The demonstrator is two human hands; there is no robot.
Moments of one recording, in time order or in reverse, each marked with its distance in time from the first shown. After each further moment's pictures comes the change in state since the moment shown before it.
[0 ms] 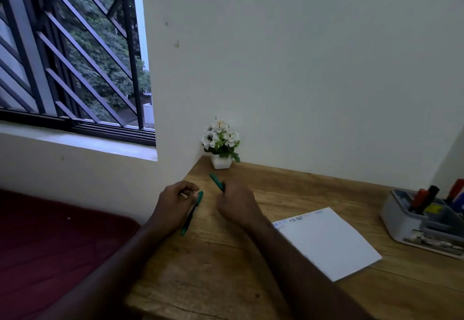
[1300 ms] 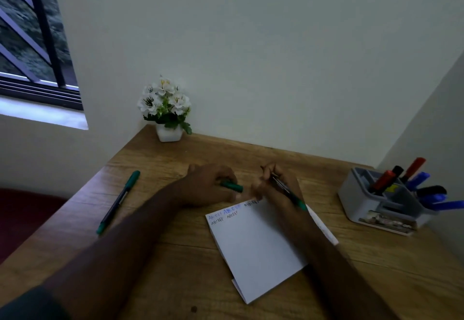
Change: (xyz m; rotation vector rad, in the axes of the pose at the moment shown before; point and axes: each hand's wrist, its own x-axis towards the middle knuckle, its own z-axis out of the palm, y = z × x) left_hand 0.047 0.067 0.149 0.252 -0.661 0.290; right_hand -0.056 0.160 -0.088 0.774 0.124 -0.119
